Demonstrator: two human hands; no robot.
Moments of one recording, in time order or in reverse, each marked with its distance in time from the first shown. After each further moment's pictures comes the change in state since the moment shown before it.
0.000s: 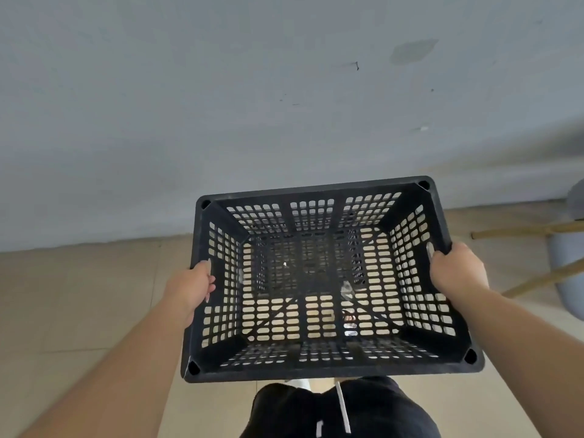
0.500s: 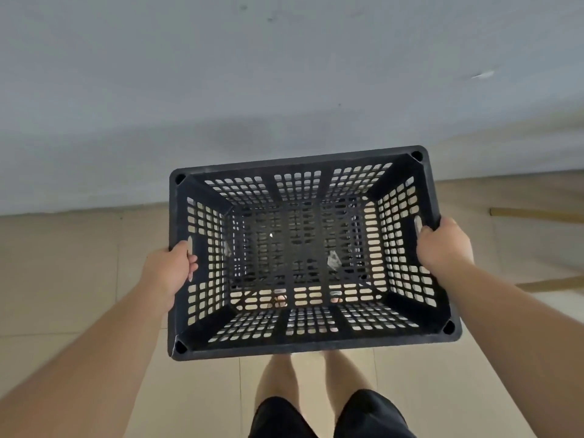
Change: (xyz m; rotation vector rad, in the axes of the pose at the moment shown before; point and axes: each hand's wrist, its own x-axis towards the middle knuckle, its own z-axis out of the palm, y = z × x) left_hand 0.175 0.006 0.113 0.012 0.025 -0.086; right_hand 0.180 -0.027 0.130 -0.059 -0.060 0.070
